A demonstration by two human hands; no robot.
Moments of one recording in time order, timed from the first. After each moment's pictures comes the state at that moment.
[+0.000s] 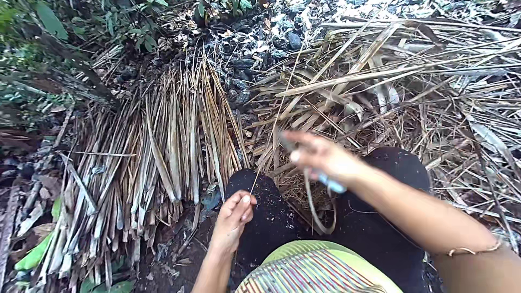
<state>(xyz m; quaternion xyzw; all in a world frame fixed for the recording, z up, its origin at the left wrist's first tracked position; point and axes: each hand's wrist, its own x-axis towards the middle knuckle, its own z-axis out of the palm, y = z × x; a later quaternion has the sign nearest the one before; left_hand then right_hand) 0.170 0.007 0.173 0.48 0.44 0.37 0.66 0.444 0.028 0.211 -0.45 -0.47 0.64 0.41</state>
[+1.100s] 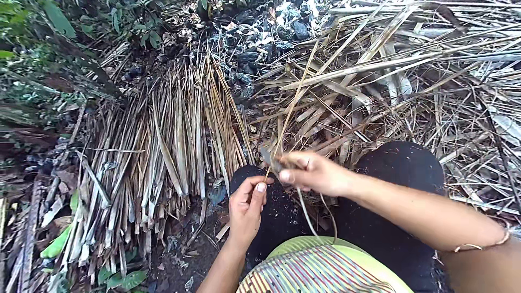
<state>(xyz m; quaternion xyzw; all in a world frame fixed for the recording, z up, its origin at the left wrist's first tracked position) 0.205 0.011 0.182 0.68 0.38 0.45 0.44 0.419 0.023 0.191 -0.30 -0.56 0.64 0.43</state>
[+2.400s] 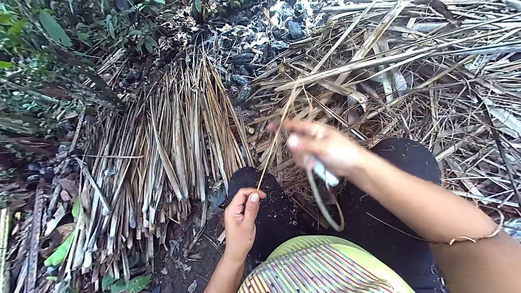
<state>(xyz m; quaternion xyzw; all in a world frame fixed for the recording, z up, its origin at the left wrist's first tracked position) 0.197 -0.002 0.176 0.66 0.42 0.45 0.44 0.442 0.040 0.208 -0.28 -0.46 0.69 0.49</state>
